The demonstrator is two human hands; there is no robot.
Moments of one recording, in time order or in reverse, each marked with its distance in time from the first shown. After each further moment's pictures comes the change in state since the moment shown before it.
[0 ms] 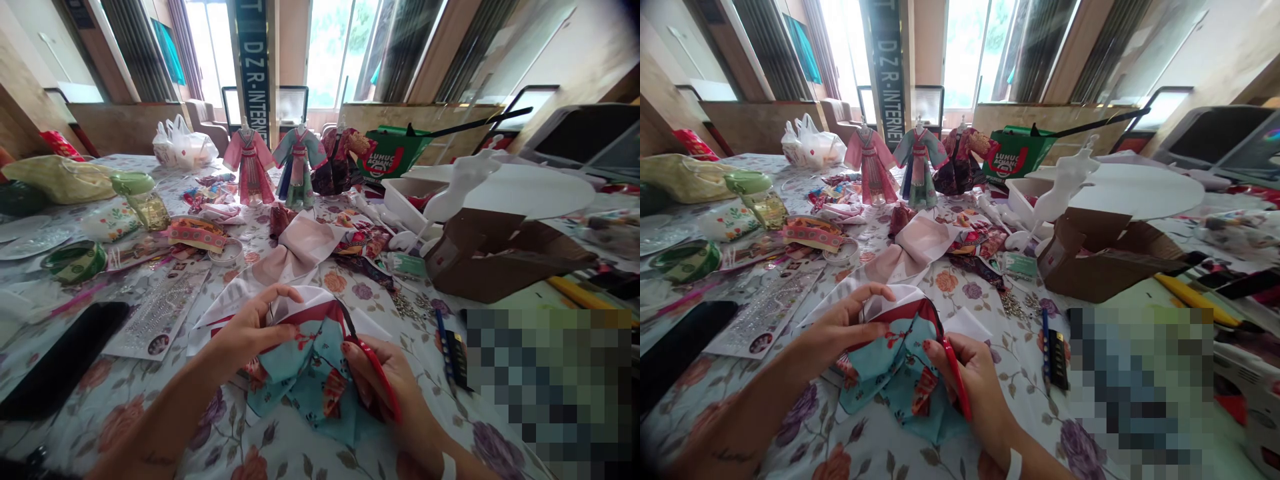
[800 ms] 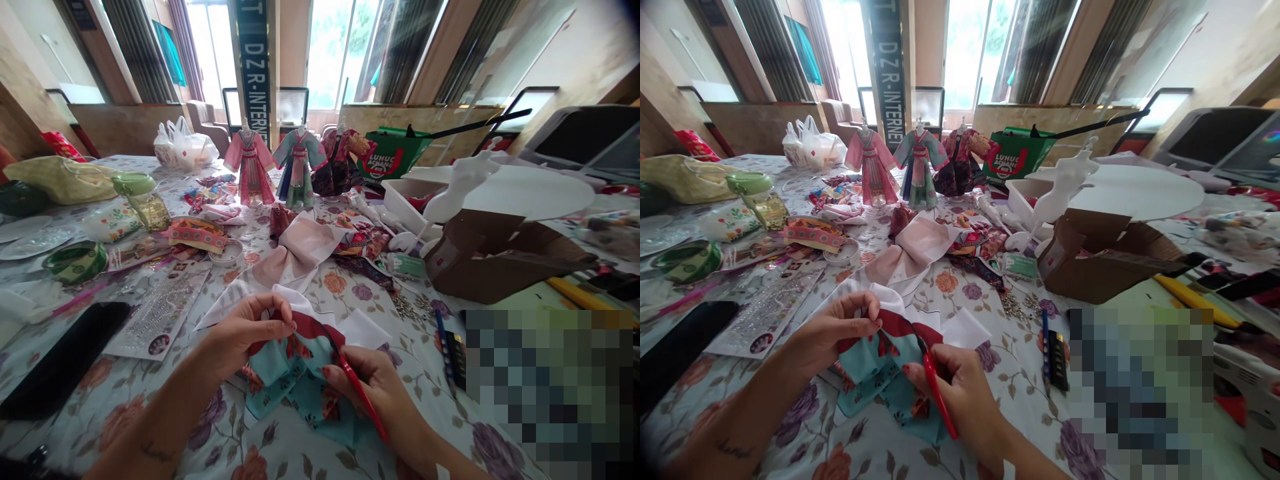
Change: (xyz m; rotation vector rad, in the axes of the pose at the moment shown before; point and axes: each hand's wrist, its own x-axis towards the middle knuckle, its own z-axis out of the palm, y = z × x) left_hand 0.000 0.002 -0.003 -0.233 -0.017 0.012; right_hand -0.001 0.004 0.005 -0.094 -0.170 -0.025
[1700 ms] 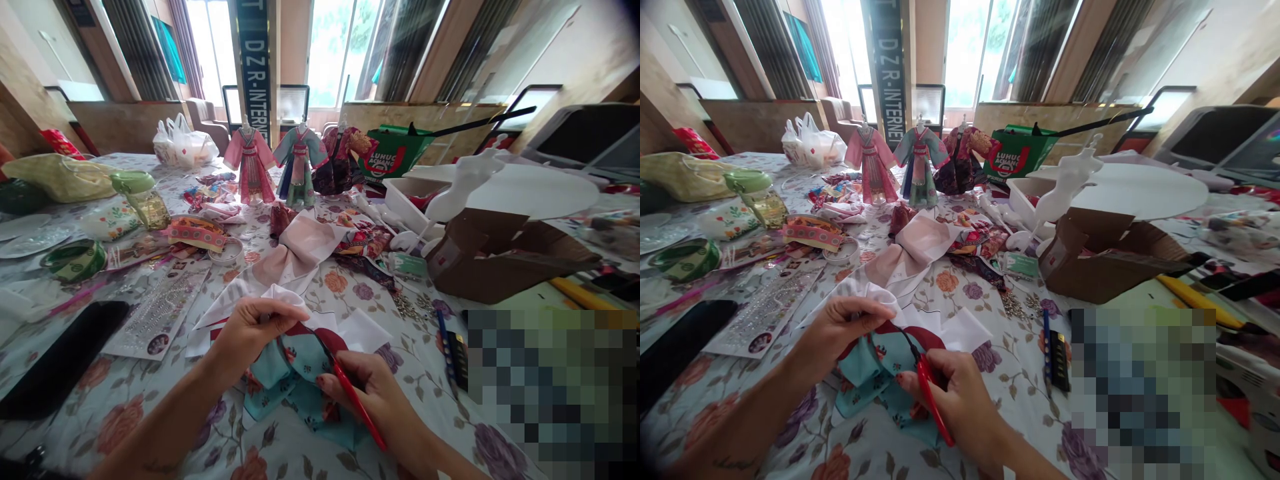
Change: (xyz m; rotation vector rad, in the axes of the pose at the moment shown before) left_hand 0.003 -0.006 0.011 0.333 0.210 0.238; right_hand -0.001 -0.002 0.003 0.022 -0.080 0.038
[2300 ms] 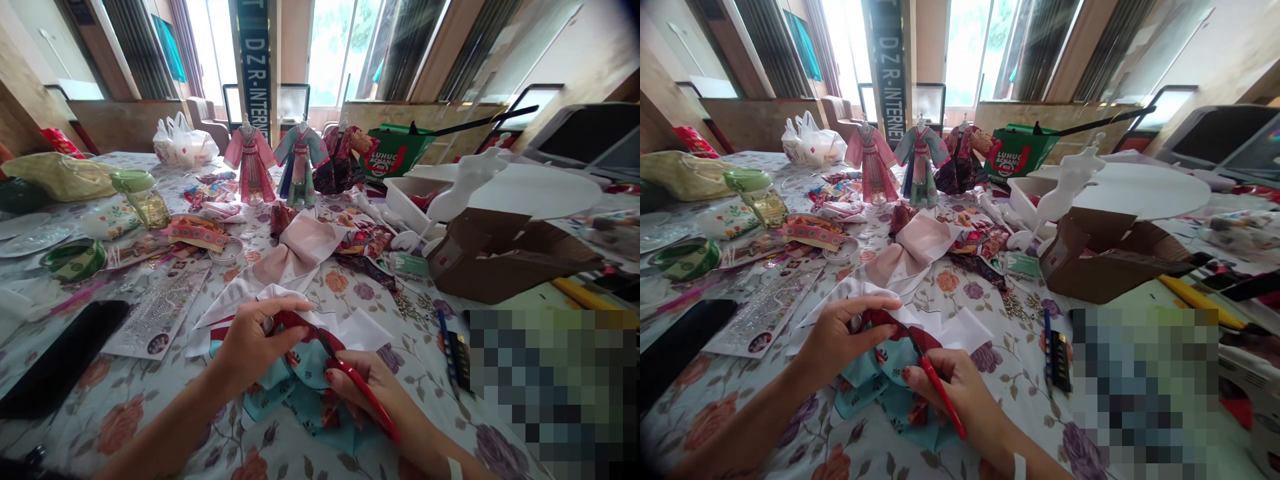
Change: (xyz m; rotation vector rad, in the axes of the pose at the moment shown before) left_hand -0.006 0.005 0.005 0.430 0.071 0.173; right_hand 0.002 -0.008 -0.002 0.157 -0.091 0.082
